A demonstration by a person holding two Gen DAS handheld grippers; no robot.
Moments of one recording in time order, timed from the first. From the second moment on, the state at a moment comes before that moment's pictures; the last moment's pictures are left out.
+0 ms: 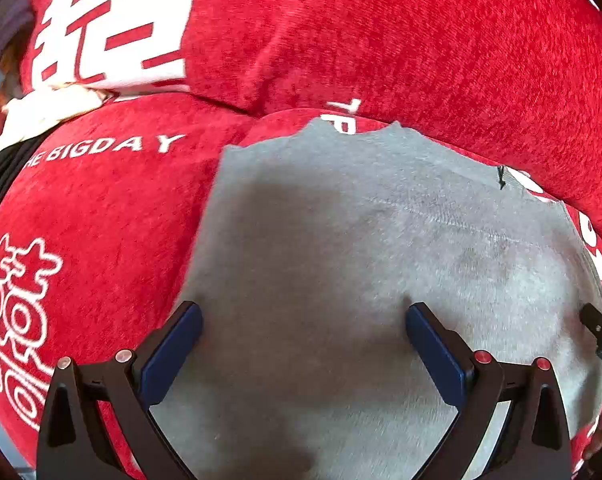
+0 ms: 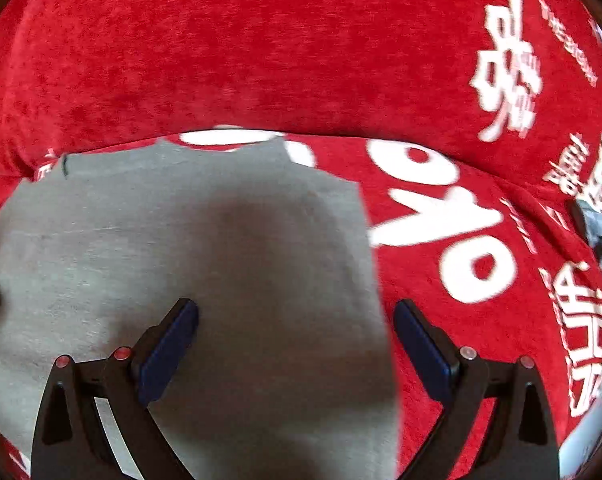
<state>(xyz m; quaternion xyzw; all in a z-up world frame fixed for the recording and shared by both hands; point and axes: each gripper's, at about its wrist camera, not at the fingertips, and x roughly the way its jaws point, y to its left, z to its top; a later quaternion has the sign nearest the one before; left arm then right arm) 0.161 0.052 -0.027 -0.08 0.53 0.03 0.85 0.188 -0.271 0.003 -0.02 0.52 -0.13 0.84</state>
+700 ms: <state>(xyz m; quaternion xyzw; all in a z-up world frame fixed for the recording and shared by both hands) 0.105 0.157 -0.038 -0.22 0.53 0.02 0.82 0.118 -0.257 0.007 -0.01 0.52 -0.08 0.85</state>
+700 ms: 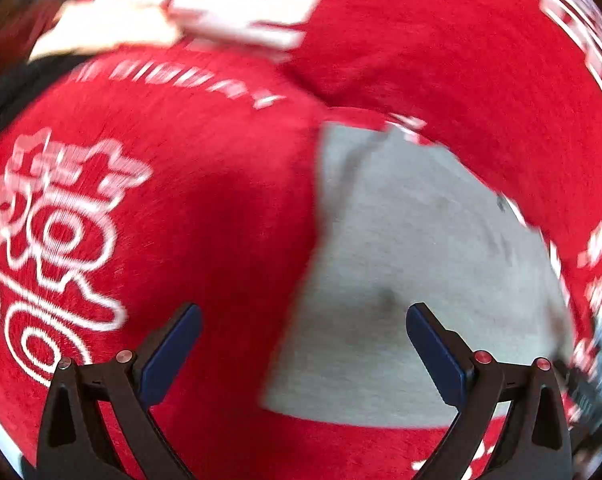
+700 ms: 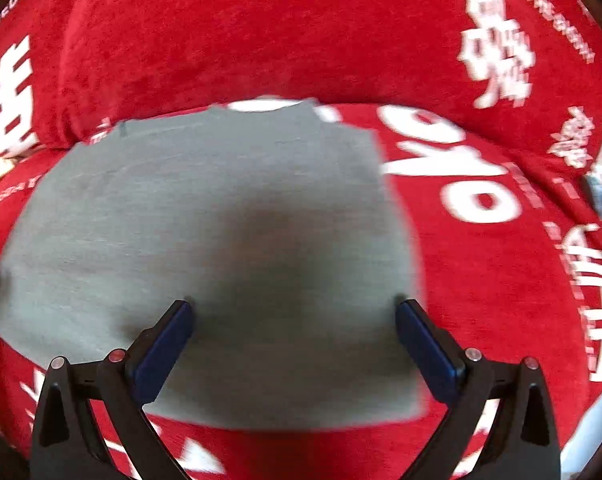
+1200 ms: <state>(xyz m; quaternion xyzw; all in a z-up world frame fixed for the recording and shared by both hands) 0.190 0.102 -0.056 -0.21 0.58 -0.07 0.79 0.120 -0.236 0.025 -0.02 0.49 -0.05 0.87</state>
